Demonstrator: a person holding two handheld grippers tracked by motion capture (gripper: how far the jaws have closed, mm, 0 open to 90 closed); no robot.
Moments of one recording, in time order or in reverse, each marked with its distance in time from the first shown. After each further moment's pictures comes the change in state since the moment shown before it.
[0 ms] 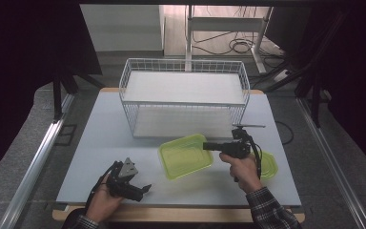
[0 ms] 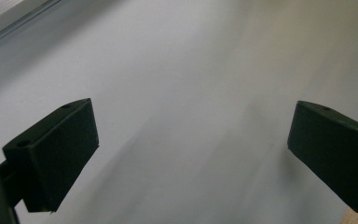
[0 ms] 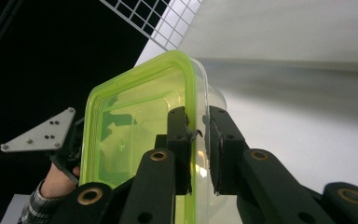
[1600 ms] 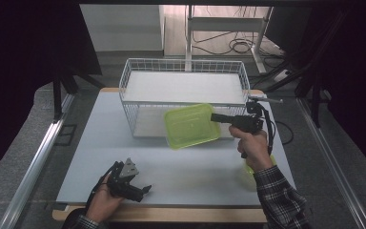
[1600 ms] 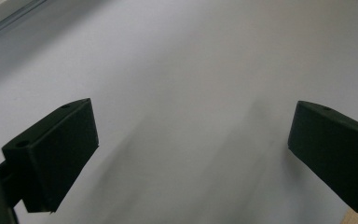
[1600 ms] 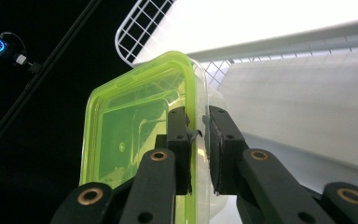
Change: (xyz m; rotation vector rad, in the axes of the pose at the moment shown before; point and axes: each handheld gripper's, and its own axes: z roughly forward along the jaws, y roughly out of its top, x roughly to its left) left arm 0.000 -0.001 0.002 0.012 -0.003 0.005; right arm 0.037 0.067 -0.042 -0.142 0.056 -0.024
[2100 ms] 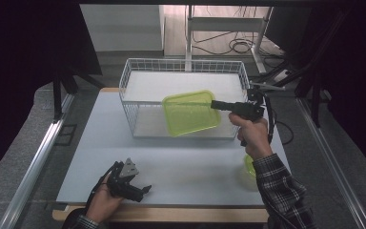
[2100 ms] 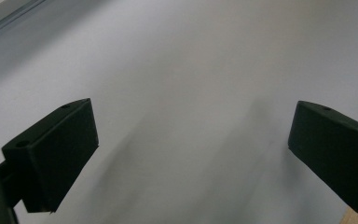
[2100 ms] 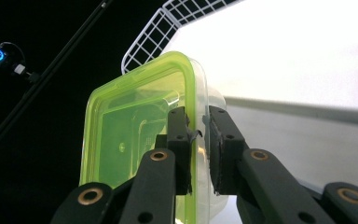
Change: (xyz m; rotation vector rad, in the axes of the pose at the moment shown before) left arm 0.000 0.000 0.000 0.002 -0.005 -0.001; right arm 0.016 0.031 0.002 -0.038 -0.022 -0.034
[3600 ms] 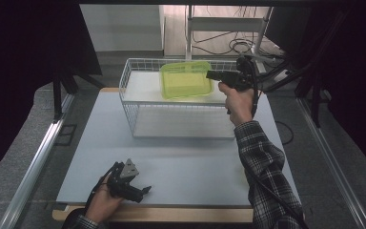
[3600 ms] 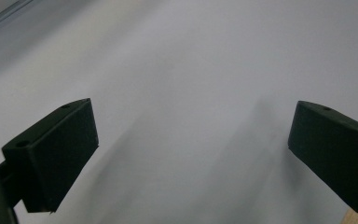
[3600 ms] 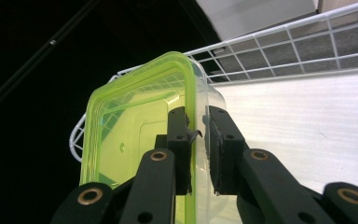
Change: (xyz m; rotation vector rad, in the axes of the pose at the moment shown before) left arm 0.000 -0.001 0.001 0.015 -0.001 0.007; right arm 0.006 0.068 0.044 -0.116 -0.207 -0.033
